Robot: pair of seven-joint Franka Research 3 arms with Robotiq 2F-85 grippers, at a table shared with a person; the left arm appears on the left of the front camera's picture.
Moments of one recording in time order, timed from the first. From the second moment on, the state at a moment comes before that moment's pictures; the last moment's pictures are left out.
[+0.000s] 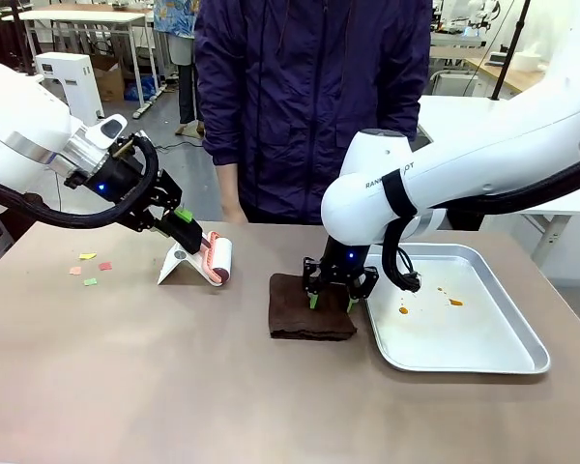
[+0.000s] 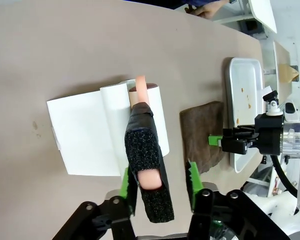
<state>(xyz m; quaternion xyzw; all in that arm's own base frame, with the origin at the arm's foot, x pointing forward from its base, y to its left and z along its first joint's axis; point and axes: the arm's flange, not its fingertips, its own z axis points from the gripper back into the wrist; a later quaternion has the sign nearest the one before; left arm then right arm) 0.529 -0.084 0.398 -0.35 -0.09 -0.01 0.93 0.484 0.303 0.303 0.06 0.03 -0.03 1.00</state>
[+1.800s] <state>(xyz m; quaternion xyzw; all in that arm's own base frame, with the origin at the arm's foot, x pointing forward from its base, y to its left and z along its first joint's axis) 0.475 -0.027 0.445 -0.54 -0.05 -0.05 0.84 0.501 0.230 0.374 0.49 0.00 0.01 0.87</state>
